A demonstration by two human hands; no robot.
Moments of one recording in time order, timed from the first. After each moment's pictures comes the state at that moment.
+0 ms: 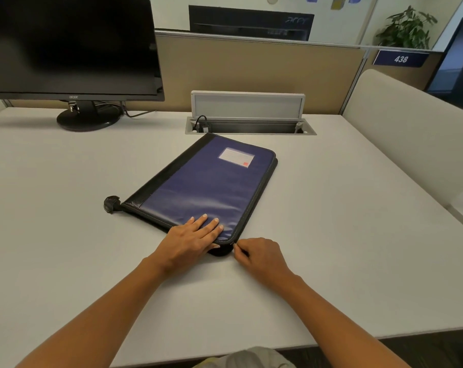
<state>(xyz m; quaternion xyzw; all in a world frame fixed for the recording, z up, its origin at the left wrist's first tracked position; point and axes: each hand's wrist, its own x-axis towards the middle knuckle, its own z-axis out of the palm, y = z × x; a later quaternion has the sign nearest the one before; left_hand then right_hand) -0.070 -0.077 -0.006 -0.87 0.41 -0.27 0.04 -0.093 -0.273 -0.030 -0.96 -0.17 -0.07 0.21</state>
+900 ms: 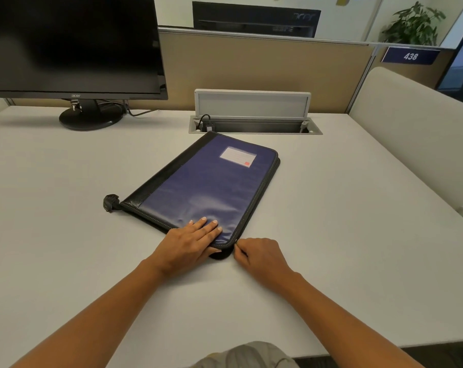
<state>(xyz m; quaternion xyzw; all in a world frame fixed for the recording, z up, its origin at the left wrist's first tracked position) -0.066 -0.067 -0.009 -0.91 0.38 -0.18 -0.01 -0.082 -0.264 -0.027 -0.97 -0.19 -0.04 0.17</state>
